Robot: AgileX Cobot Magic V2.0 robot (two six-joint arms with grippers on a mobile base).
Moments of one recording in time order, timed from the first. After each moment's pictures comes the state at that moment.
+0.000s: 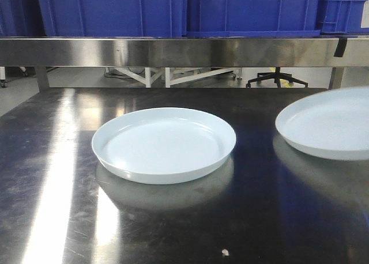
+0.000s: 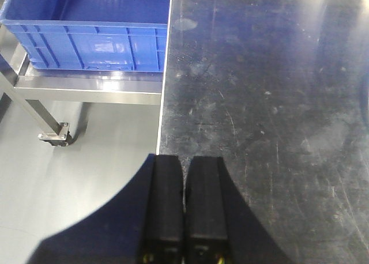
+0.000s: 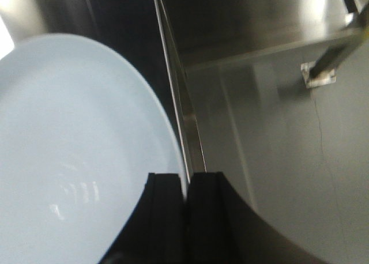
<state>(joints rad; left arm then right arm) -0.10 0.84 -0.41 0.08 0.31 -0.10 -0.11 1.36 -0.82 -0.01 0.41 0.24</state>
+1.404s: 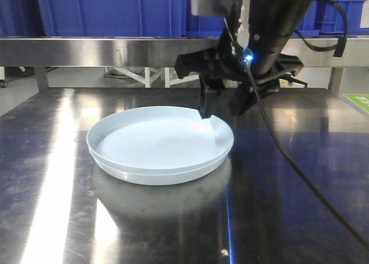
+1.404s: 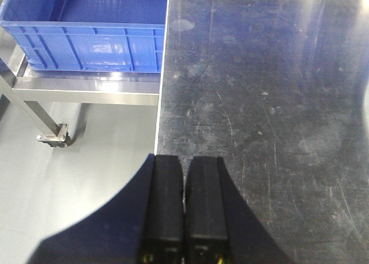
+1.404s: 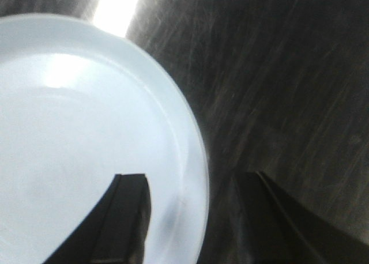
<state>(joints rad) -0.10 0.84 -0.41 0.08 0.31 -0.10 0.50 1.77 -1.22 0.00 0.53 0.24</state>
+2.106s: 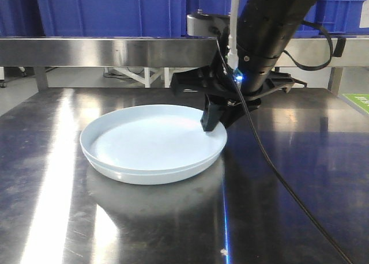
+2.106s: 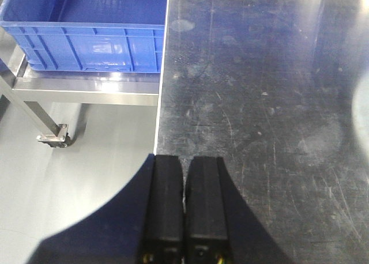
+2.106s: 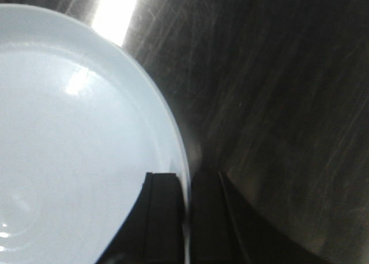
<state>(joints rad) -0.10 0.84 -0.41 0.08 0.30 -0.10 0.50 1.82 -1.23 0.00 0.47 0.24</state>
